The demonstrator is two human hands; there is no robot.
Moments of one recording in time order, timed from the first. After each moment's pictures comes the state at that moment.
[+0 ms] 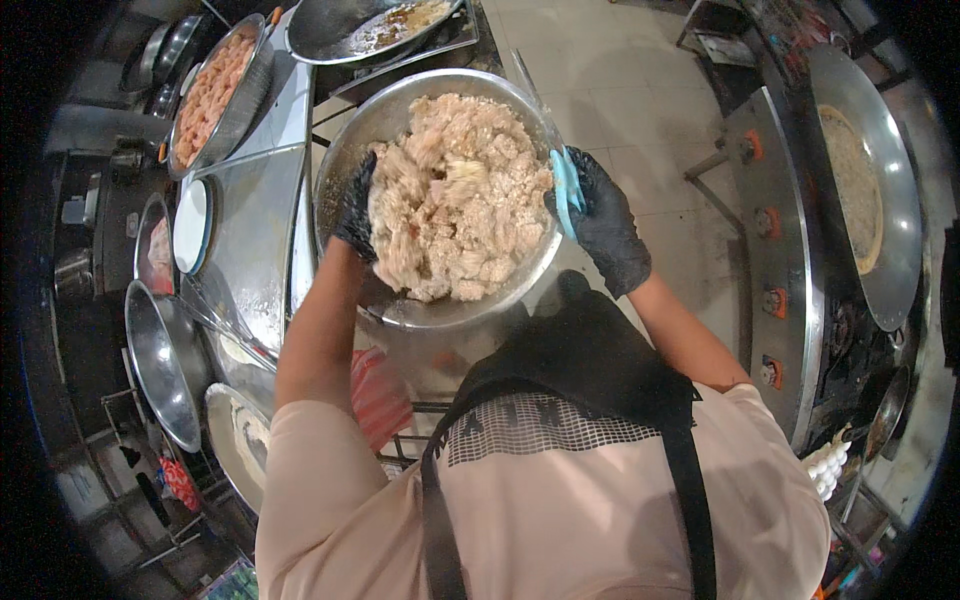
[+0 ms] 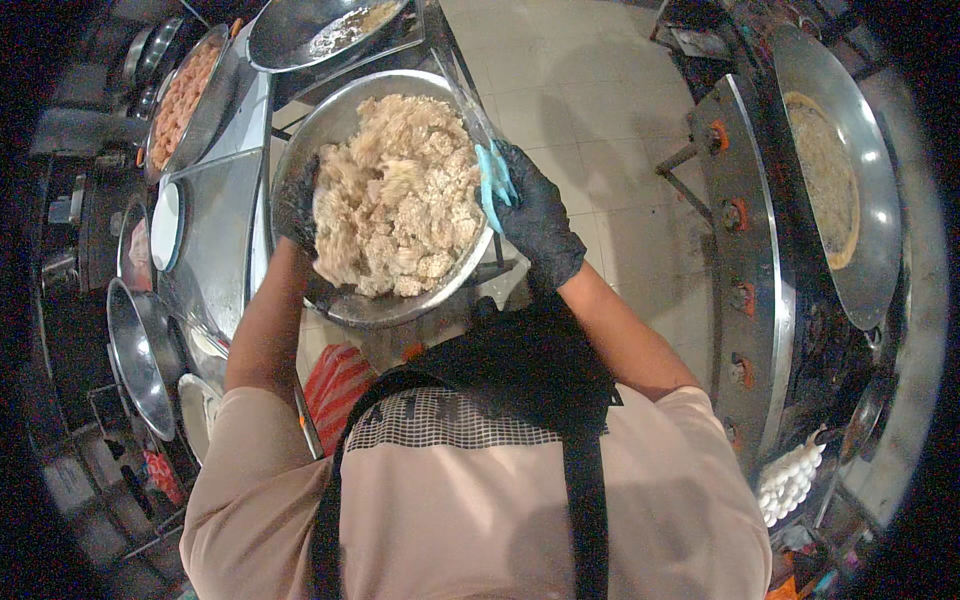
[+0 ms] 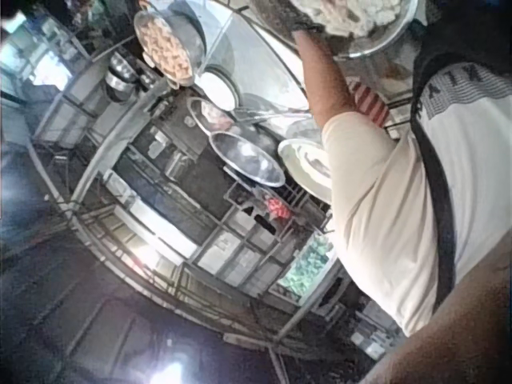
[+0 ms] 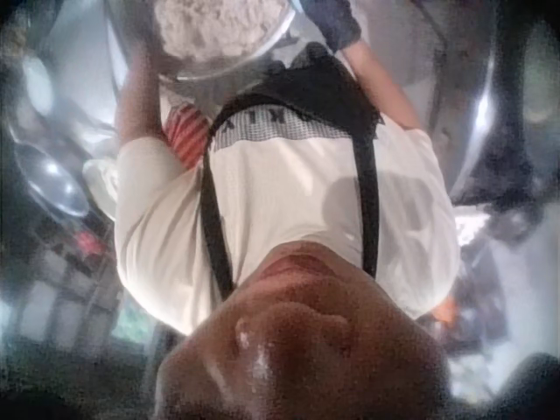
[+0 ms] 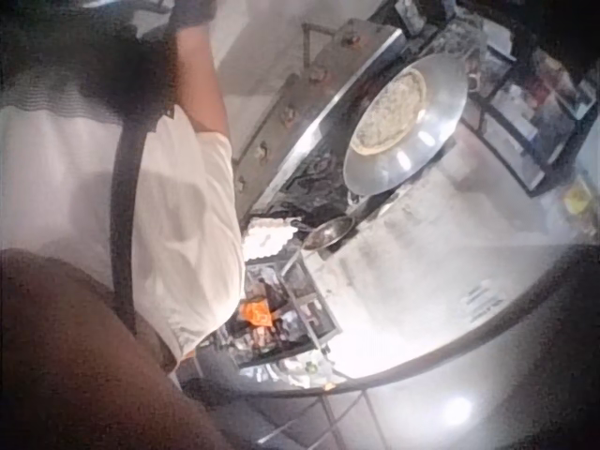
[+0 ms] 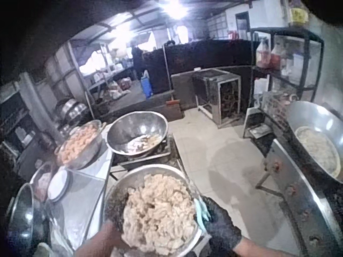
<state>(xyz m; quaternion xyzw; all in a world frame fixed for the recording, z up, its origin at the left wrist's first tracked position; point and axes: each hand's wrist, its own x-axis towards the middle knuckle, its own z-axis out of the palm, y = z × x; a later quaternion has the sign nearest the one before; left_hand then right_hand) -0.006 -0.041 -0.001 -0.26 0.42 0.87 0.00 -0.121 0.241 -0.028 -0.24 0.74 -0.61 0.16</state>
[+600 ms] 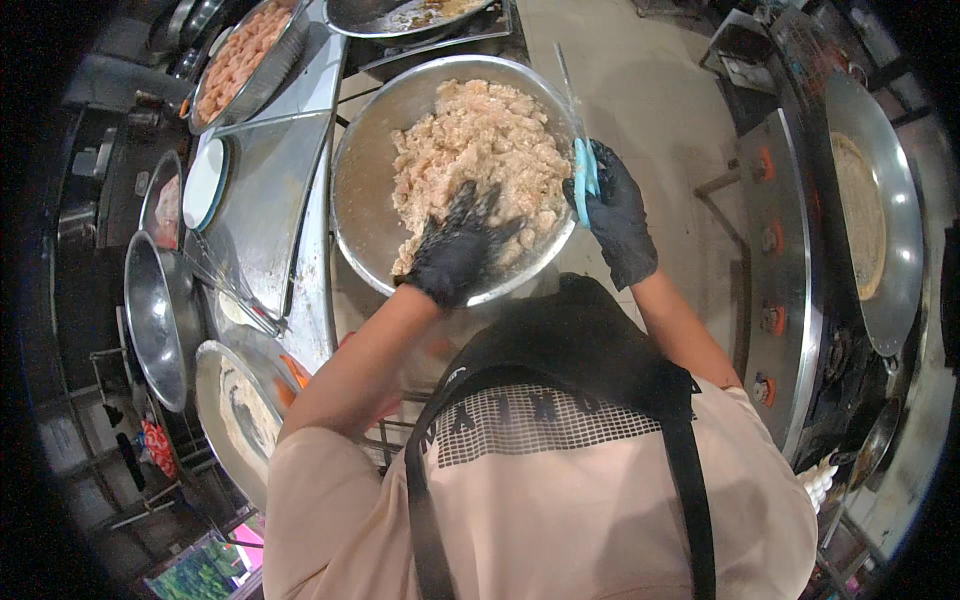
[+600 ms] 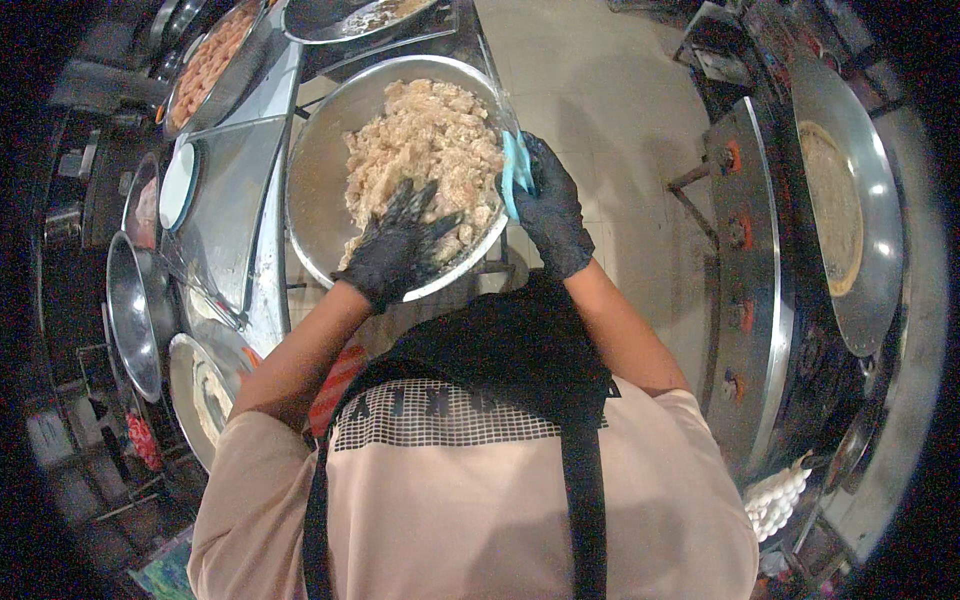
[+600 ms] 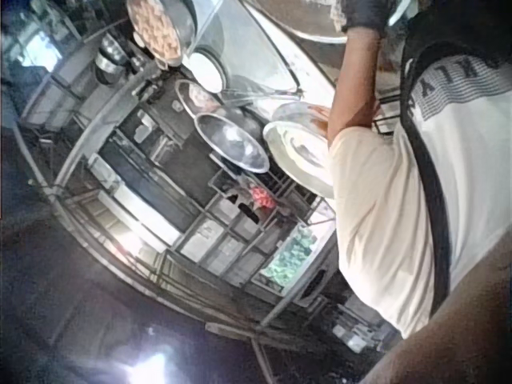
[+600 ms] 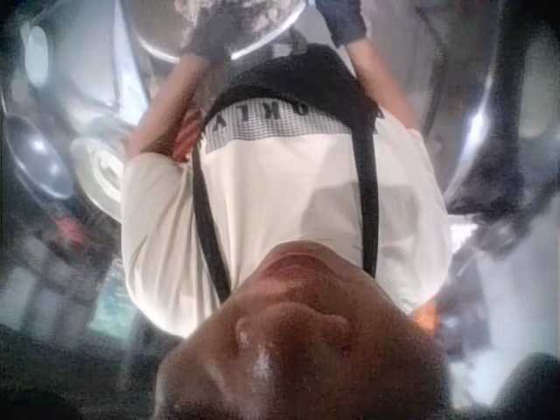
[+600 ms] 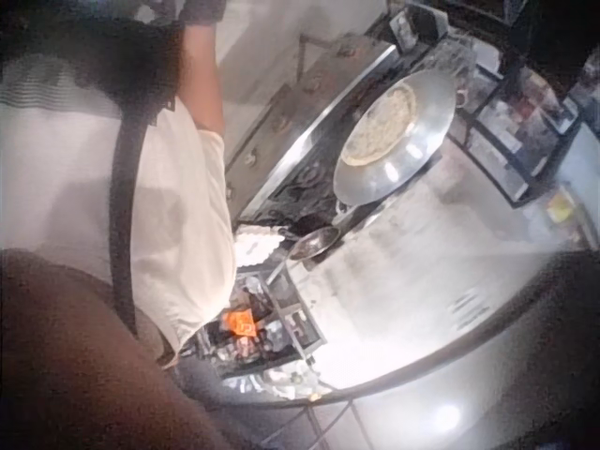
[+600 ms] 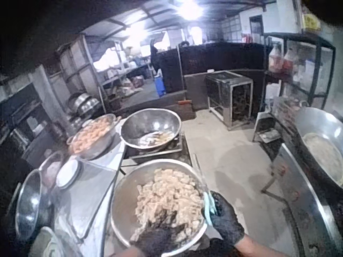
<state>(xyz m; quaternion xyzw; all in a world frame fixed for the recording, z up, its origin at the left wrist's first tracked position) 0.036 0.071 -0.003 -0.06 0.98 0.17 0.05 -0.120 0.235 -0.043 -0.24 0.69 -0.67 0.15</state>
